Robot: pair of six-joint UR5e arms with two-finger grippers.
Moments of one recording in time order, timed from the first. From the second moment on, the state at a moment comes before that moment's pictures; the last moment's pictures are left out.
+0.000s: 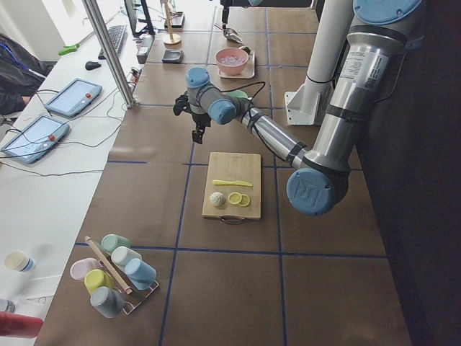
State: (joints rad) left arm -1.10 -1.75 -1.87 -1.66 -2.28 -0.34; right arm 1.00 -1.47 2.05 -1.43 2.23 1.01
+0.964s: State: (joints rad) left arm -1.24 -1.62 -1.87 -1.63 -2.28 -0.06; right arm 0.61 -1.43 2.00 -1.43 1.81 1.26
